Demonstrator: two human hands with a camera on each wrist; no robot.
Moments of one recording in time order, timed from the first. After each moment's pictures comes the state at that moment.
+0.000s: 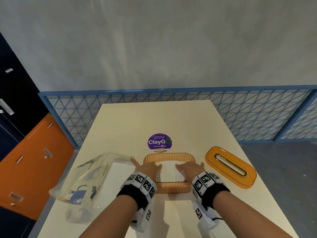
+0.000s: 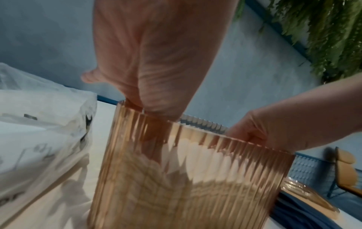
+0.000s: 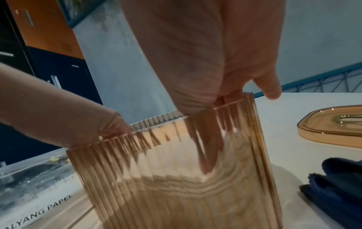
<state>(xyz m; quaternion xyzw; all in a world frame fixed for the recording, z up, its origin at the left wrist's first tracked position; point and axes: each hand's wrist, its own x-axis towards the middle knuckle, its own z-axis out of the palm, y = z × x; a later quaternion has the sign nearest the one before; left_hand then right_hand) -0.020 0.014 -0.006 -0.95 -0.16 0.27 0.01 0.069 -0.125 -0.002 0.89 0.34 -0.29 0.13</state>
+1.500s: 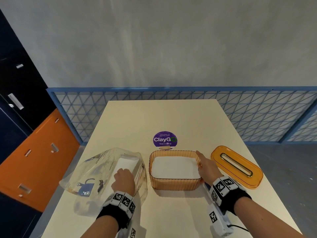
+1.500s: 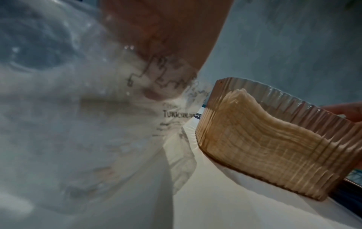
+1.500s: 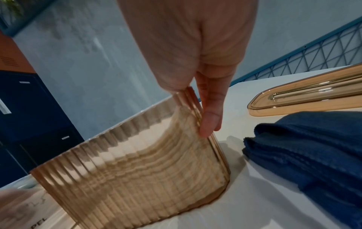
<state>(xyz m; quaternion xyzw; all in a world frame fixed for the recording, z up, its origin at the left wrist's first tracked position) -0.094 0.062 -0.073 -0.89 -0.44 0.11 -0.04 0.079 -0.159 -0.026 0.94 0.22 -0.18 -0.20</state>
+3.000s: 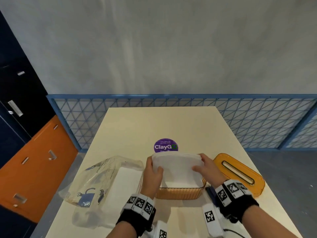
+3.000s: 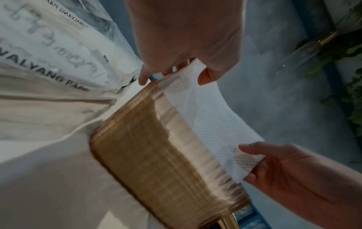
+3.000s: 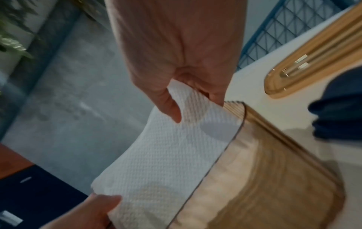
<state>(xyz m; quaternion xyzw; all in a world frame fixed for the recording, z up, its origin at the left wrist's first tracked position) -0.048 0.008 -0.012 -0.71 -0.28 -0.21 -0.61 0.070 -0.146 0.020 0.83 0.17 -0.24 -0.48</state>
